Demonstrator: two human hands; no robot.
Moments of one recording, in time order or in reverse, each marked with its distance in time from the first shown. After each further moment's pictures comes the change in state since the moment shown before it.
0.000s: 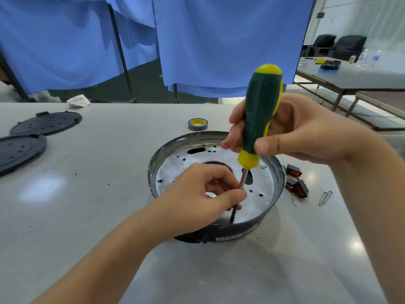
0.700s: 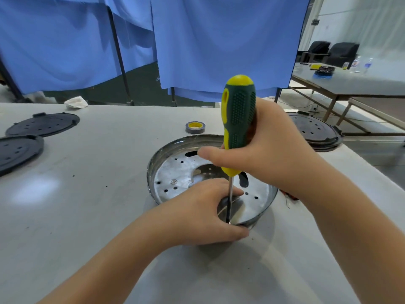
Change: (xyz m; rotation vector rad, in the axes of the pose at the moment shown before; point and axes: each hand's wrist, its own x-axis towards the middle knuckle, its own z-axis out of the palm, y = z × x) left_hand 0.001 -0.007 0.006 0.441 -0.159 -0.047; right_hand 0.019 -0.005 0.056 -0.768 0.626 -0.031
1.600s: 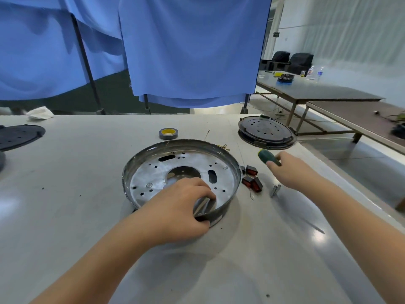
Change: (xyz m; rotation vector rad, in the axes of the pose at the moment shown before) left_hand -0.001 0.003 0.009 0.319 0.046 0.161; right_hand -0.060 0.165 -0.066 -0.602 -0.112 0.859
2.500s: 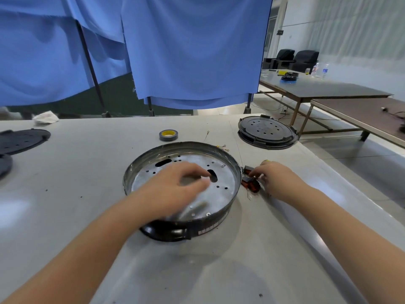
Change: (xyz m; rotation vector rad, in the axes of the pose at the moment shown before) left_hand 0.016 0.005 -0.022 -0.363 0.132 -0.185; right_hand -0.006 -0.001 0.021 -0.210 -0.057 -0.398
